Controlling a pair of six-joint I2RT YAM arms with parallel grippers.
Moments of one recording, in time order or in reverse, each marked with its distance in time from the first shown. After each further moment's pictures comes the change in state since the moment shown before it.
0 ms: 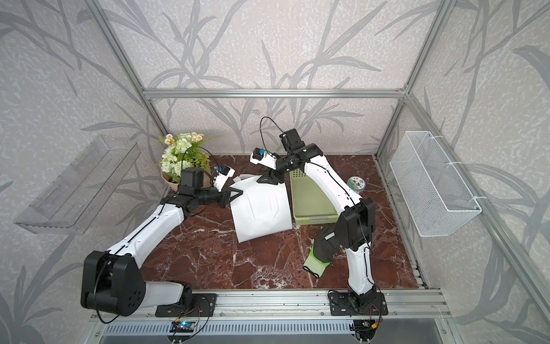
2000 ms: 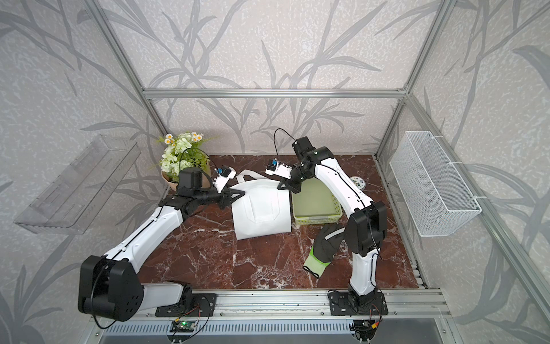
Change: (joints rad) left arm -0.003 -0.042 -0.002 0.029 0.048 0.120; right arm -0.088 -0.136 -0.193 -0.161 0.157 -0.052
